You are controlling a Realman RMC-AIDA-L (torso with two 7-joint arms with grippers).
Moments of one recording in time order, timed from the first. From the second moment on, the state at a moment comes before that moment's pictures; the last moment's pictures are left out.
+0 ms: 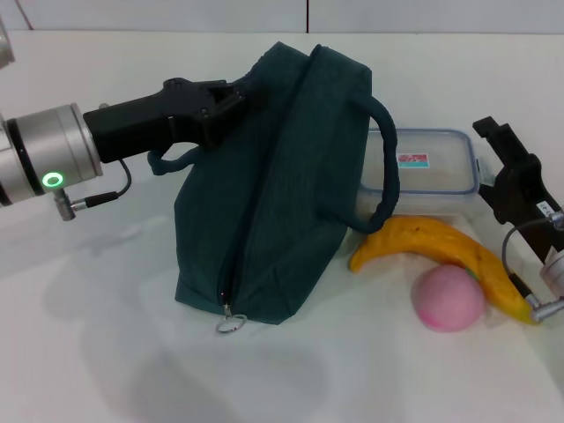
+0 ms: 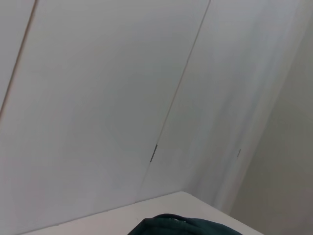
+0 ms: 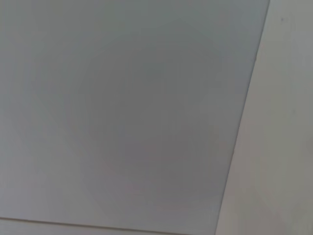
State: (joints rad) left arm -0.49 -2.08 0.96 0.68 1.54 1.43 -1.52; right arm 0.49 2.03 -0.06 0.44 -1.49 -1.23 1.38
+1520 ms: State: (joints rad) left arm -0.50 -2.09 0.96 0.64 1.52 1.44 -1.45; right arm 0.49 2.03 -0.07 0.28 -1.67 -1.35 1.29
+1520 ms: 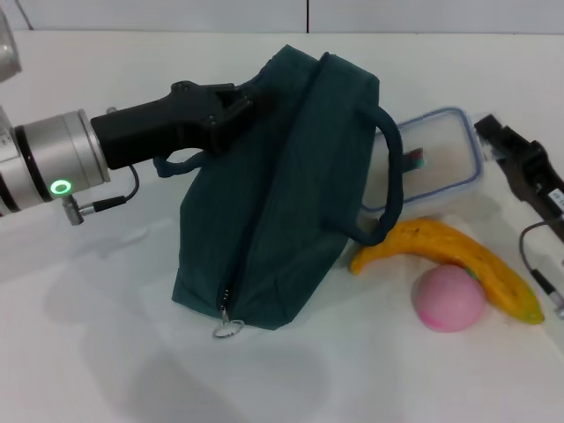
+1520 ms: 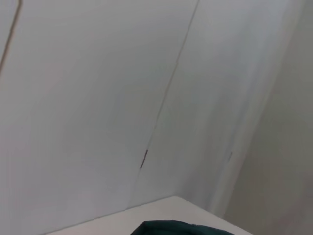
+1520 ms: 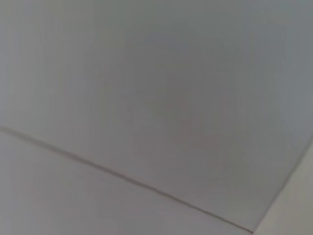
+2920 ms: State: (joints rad) left arm -0.51 -2.09 0.95 0.48 1.40 1.46 -1.17; right arm 0.80 2.02 -0.10 -0.02 -1.67 -1.76 1.30
